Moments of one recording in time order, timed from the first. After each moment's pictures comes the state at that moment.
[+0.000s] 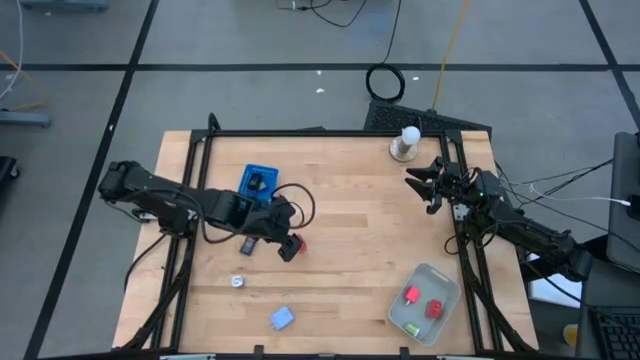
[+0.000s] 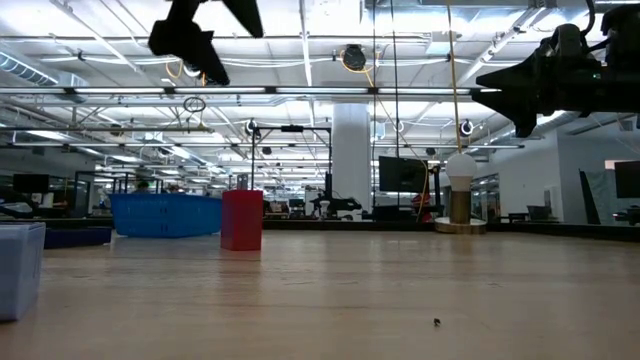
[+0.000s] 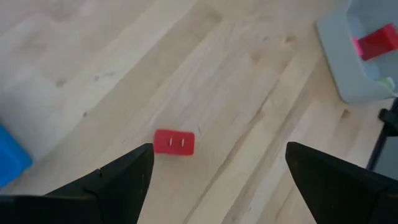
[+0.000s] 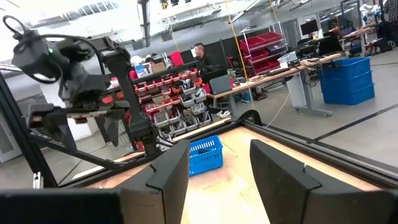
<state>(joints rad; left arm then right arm) -0.25 1.47 1.28 -0.79 -0.22 -0.92 -0.61 0.19 0.02 0.36 -0.34 0.35</state>
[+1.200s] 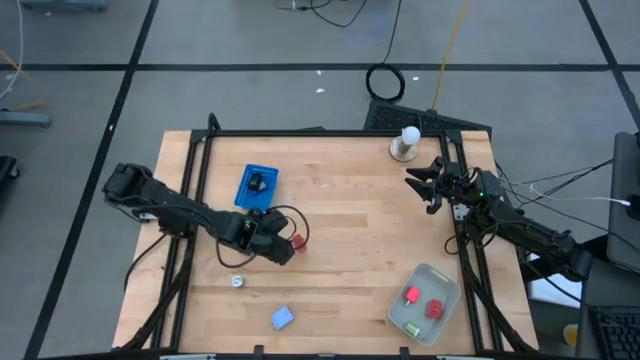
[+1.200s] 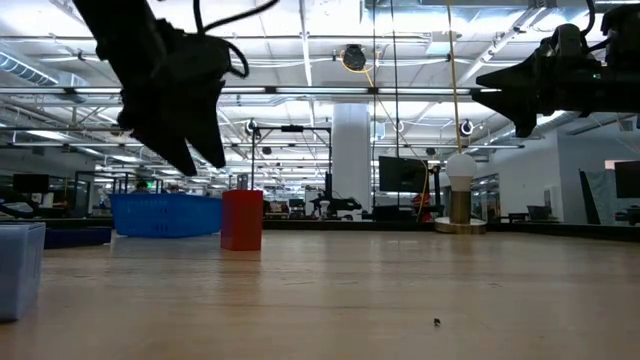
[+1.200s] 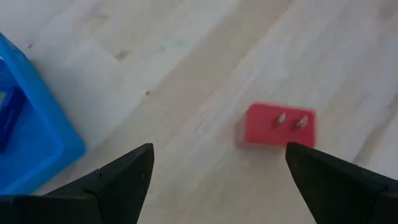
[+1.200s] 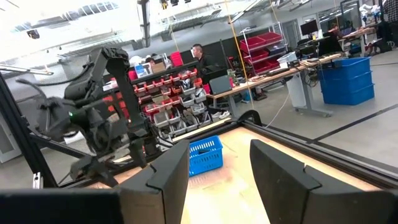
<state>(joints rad) -0.32 1.53 0.93 -0.57 -0.46 -0.94 -0.61 0.19 0.02 0.36 -0.34 0.35</state>
